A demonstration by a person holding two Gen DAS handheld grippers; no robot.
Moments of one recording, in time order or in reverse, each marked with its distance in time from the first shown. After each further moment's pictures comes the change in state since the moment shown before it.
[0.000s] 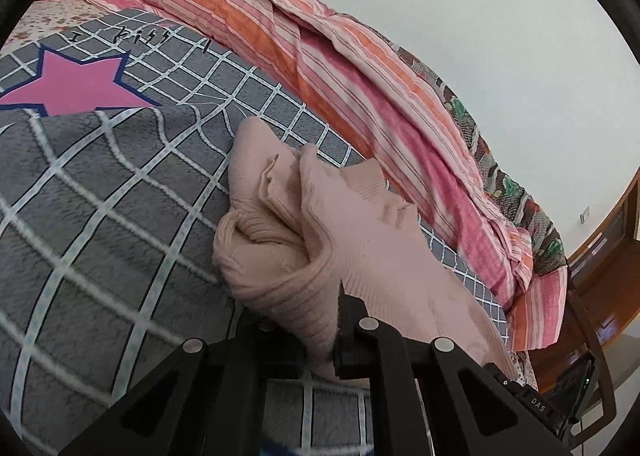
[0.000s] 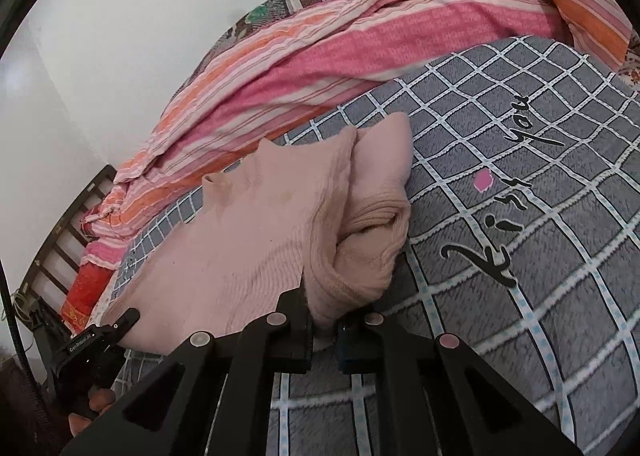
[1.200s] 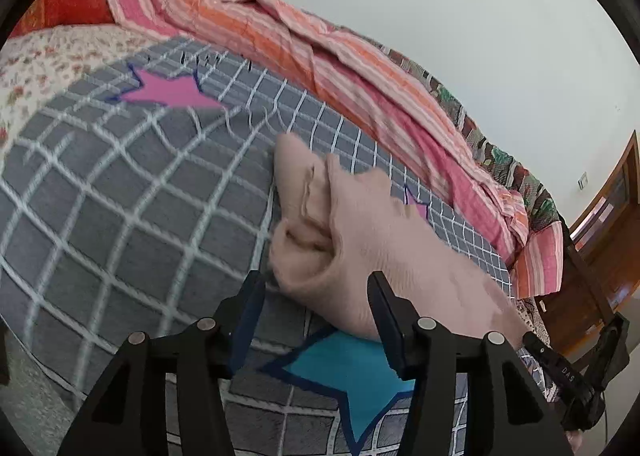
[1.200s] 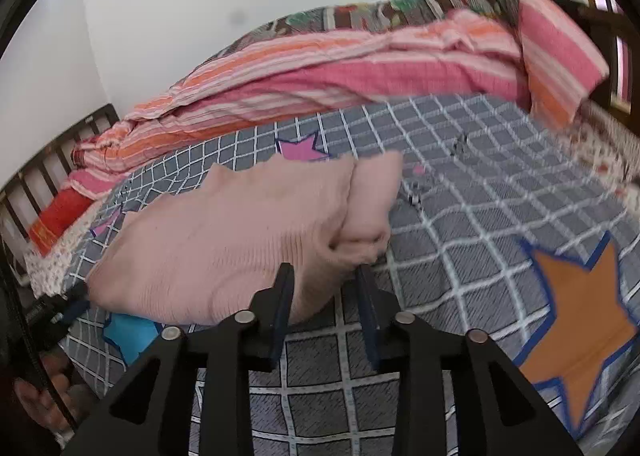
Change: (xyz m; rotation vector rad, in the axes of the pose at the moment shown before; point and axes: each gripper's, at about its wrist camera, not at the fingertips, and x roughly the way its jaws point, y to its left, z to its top) left arm -0.131 0.021 -0.054 0.091 -0.003 0.059; right arm -0.117 0.033 -0.059 -0.281 -0.040 -0.165
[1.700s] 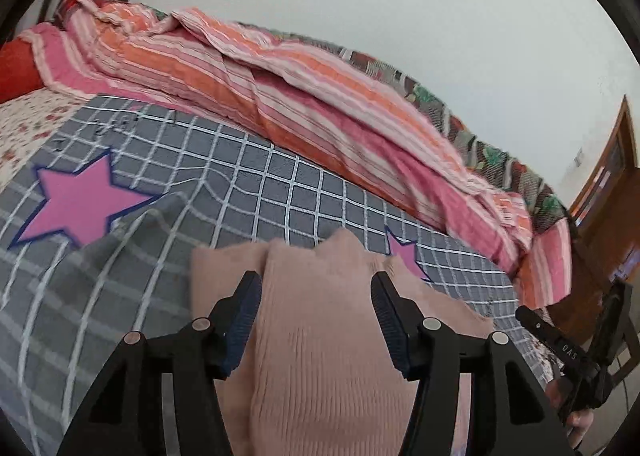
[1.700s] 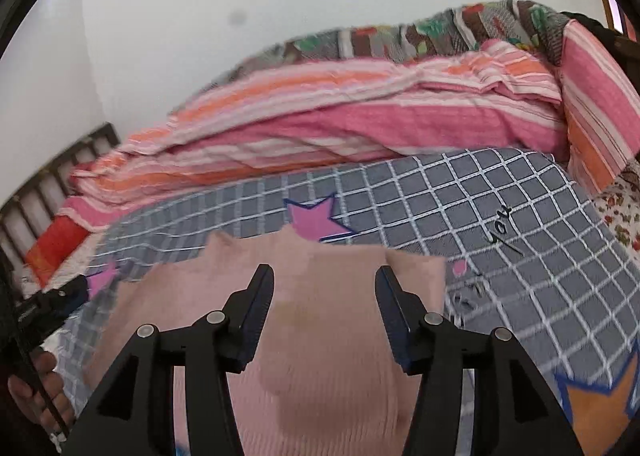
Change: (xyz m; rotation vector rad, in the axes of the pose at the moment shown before) left arm 0.089 -0.058 0.097 0.143 0.020 -0.004; right arm 0.085 0.019 0.105 0.030 0.001 0.006
